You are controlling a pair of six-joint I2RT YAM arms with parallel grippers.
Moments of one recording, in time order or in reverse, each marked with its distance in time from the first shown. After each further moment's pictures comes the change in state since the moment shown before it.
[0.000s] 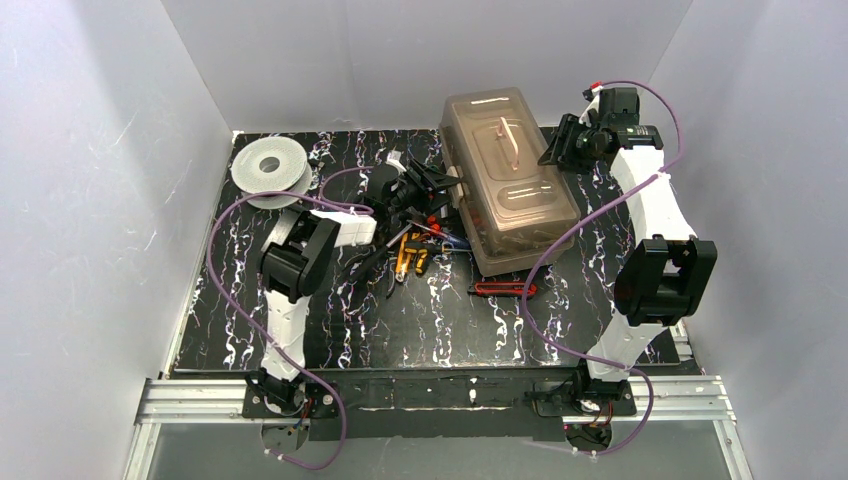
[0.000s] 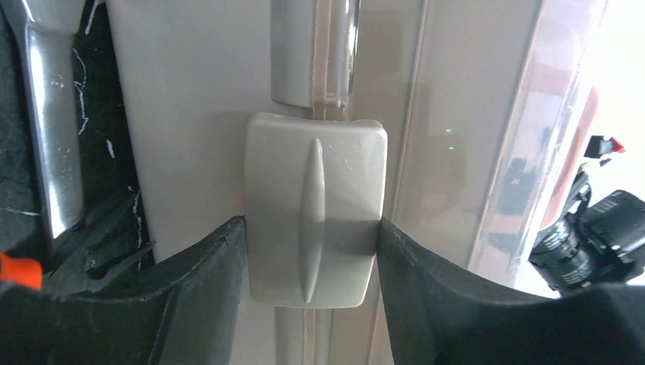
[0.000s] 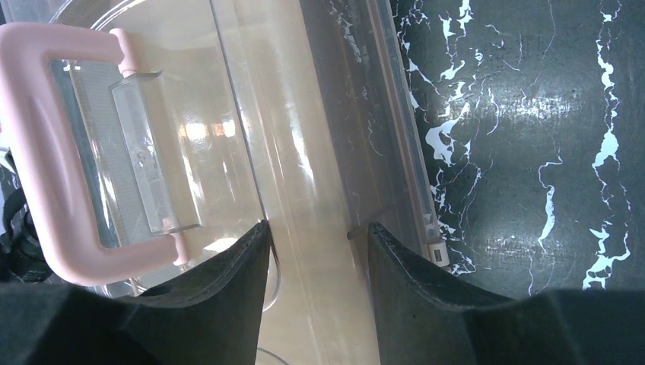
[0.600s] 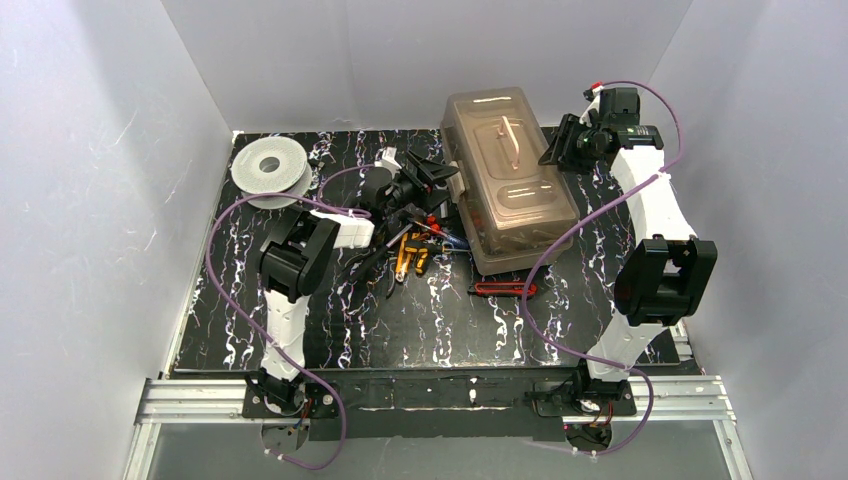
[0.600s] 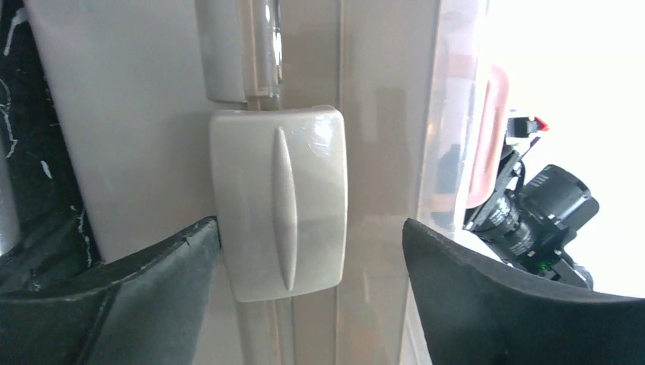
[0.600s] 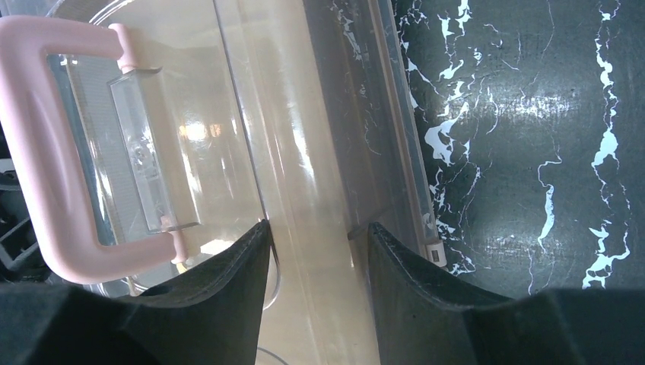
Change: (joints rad) left arm 0.006 -0.019 -0.038 0.142 0.007 -0.036; right arm 0.001 0.000 0.000 0.000 -0.003 -0.002
